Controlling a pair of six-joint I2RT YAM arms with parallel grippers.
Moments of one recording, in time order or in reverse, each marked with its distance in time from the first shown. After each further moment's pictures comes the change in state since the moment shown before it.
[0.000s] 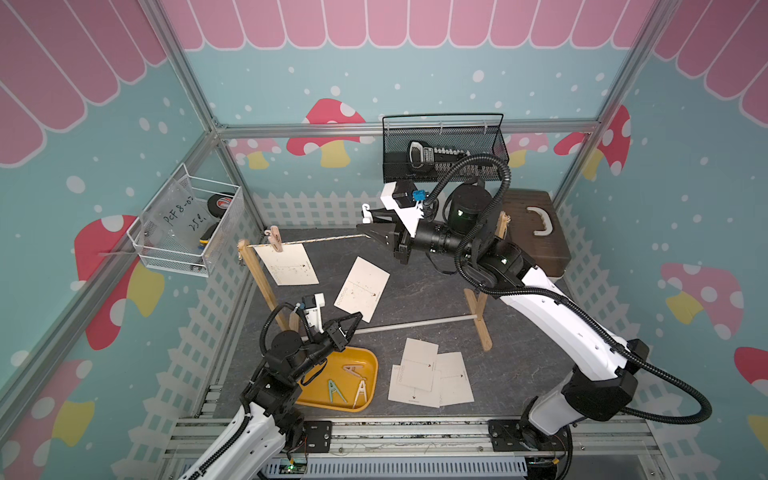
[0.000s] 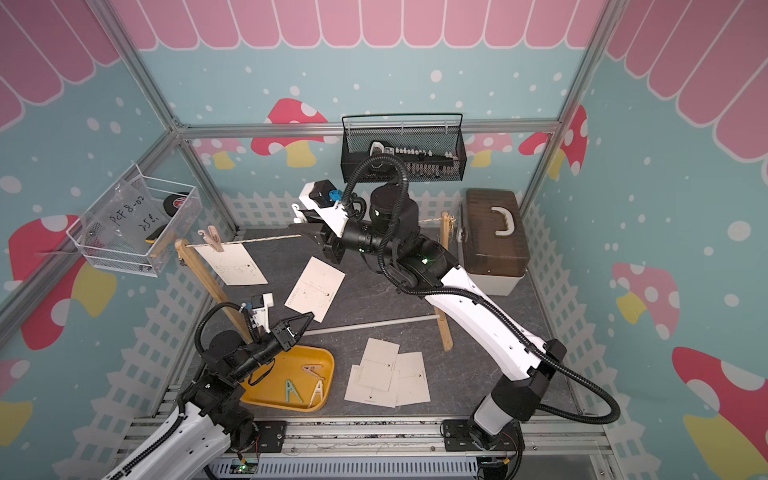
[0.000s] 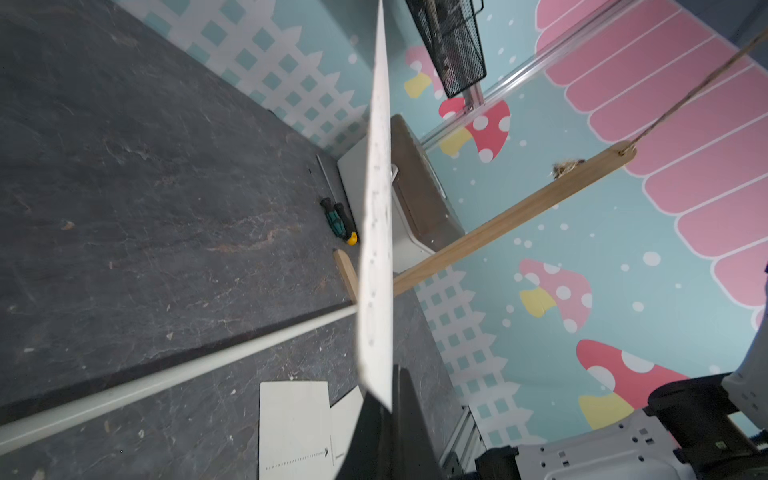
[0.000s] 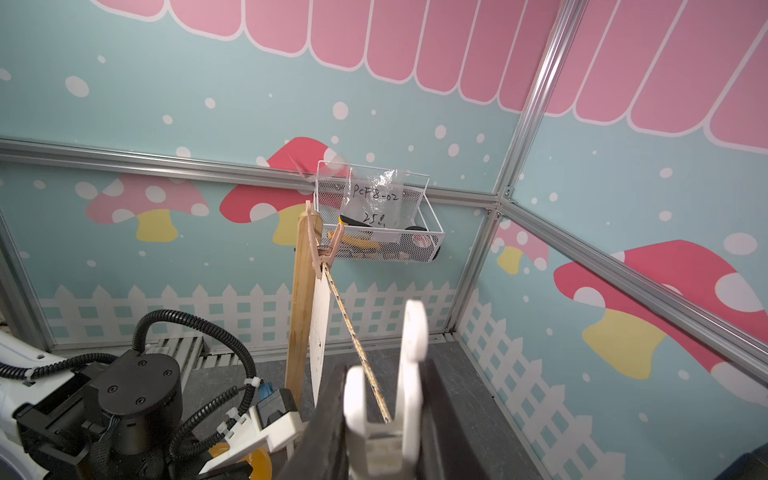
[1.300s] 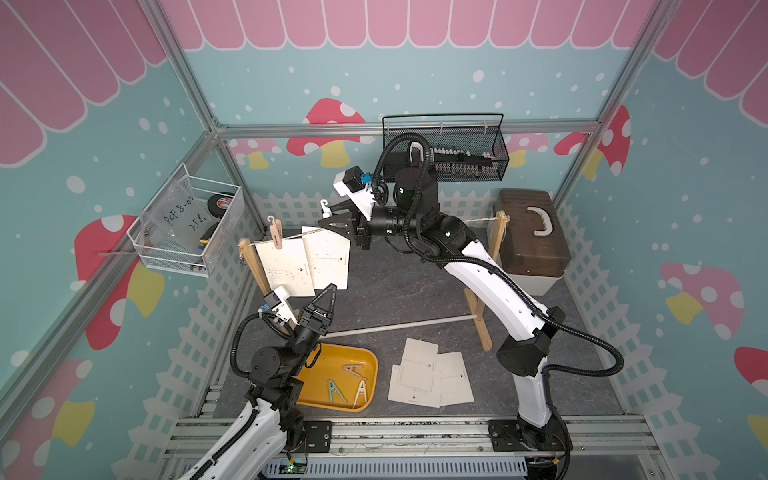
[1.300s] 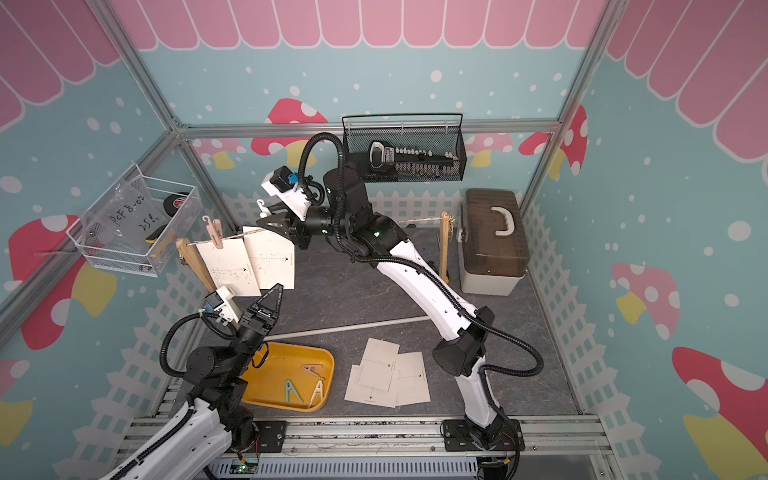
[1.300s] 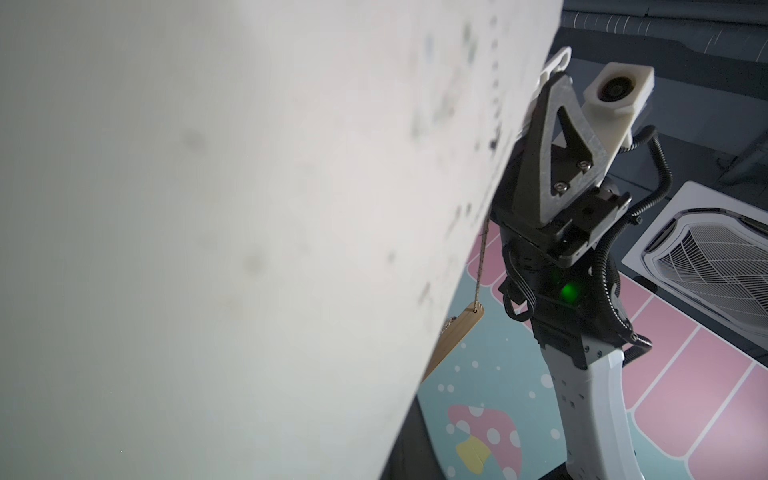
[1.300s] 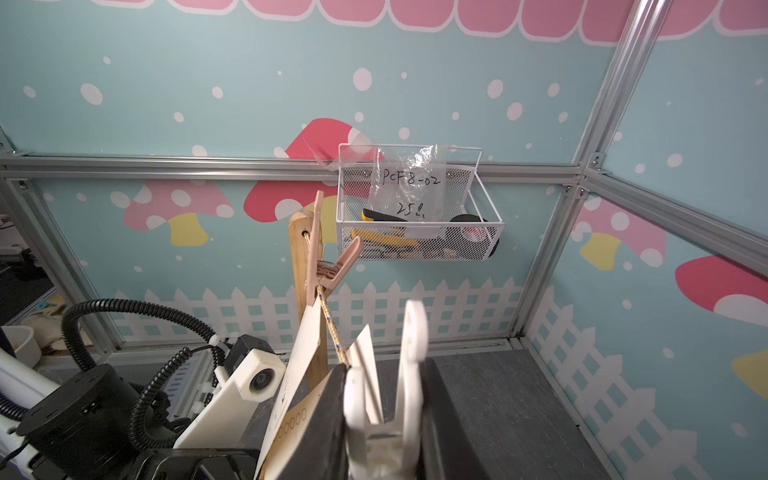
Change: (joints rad) left arm 0.104 0.032 -0.100 0.681 -0.195 -0.151; right arm 0.000 0.476 0.581 -0.185 -0.163 0.088
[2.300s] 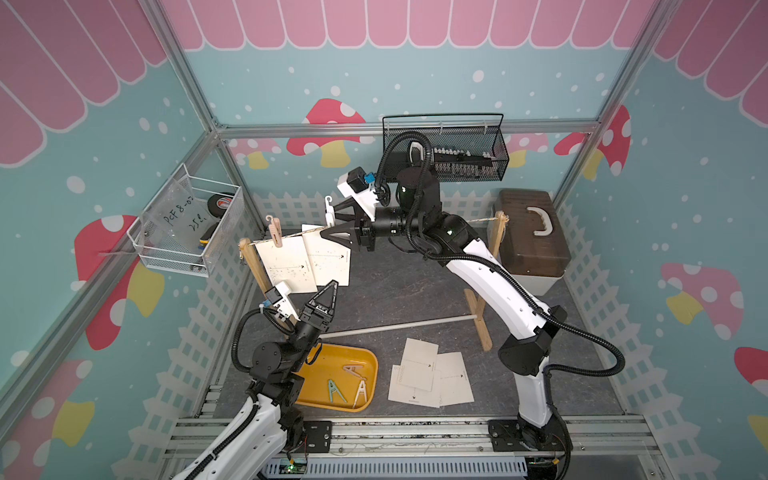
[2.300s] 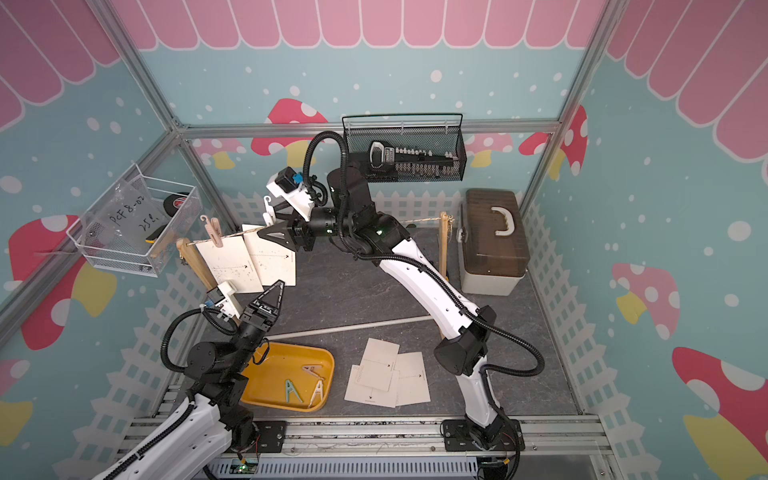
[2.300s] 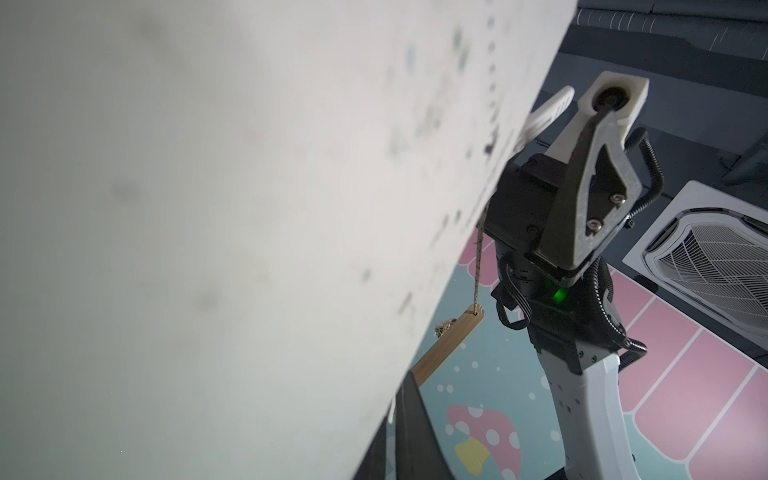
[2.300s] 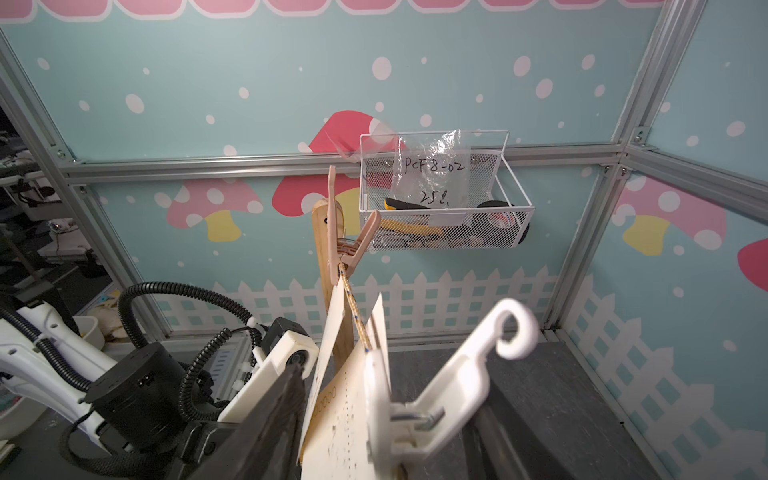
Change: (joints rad) left arm 0.000 0.039 0.037 0.000 0.005 -0.003; right arm -0.019 0.003 -0.013 -0.027 -0.109 0.058
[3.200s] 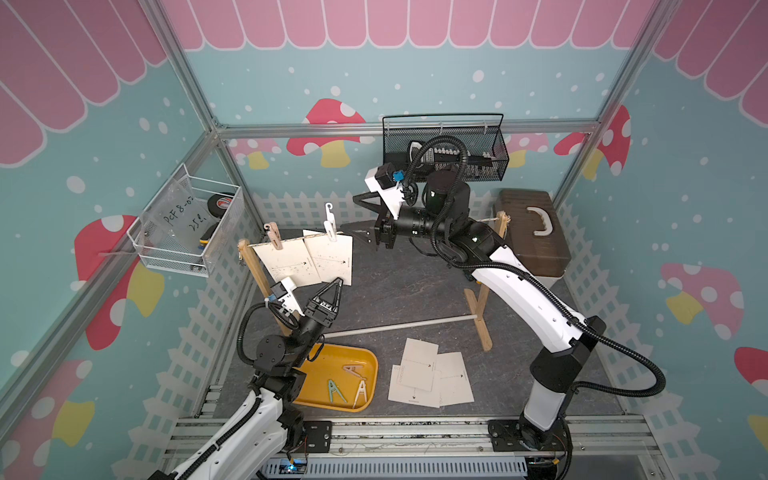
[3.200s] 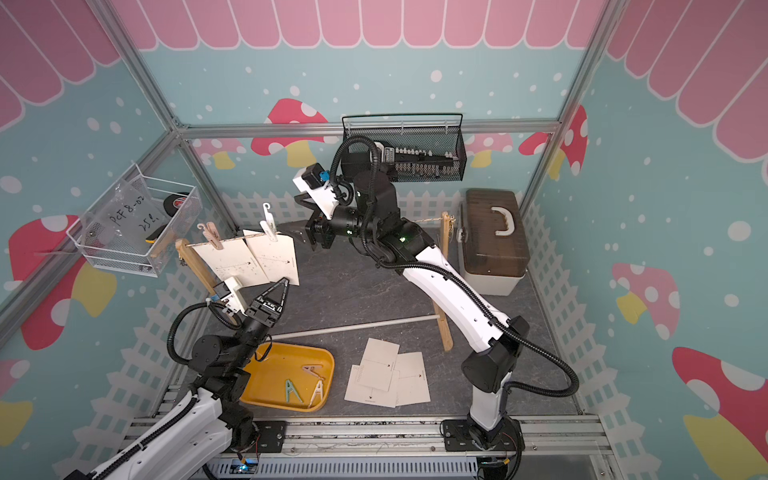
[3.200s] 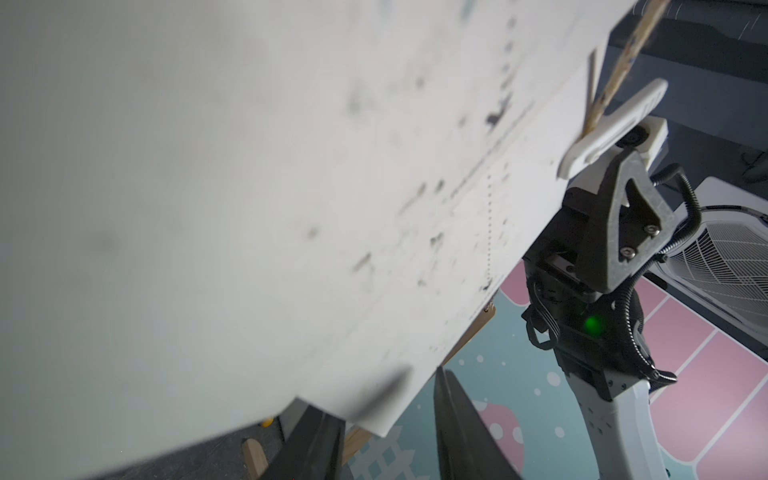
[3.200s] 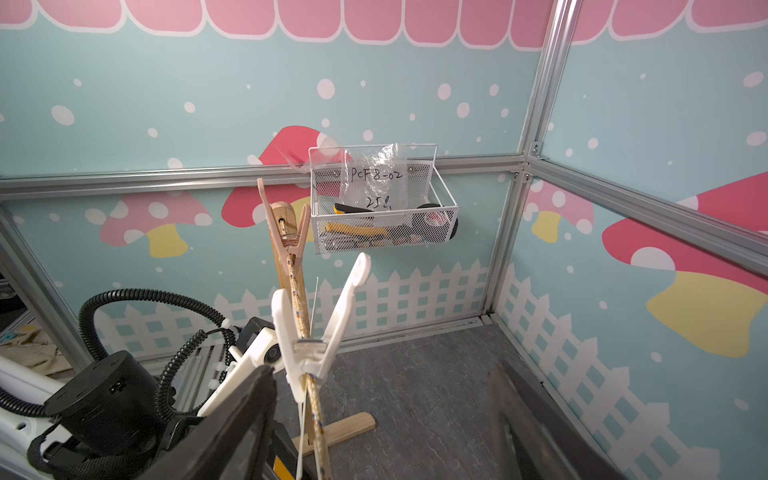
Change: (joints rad) left arm 0.000 0.063 0.026 0.001 0.019 -0.005; right arm -0.046 -0.208 -0.298 0.144 0.129 0.002
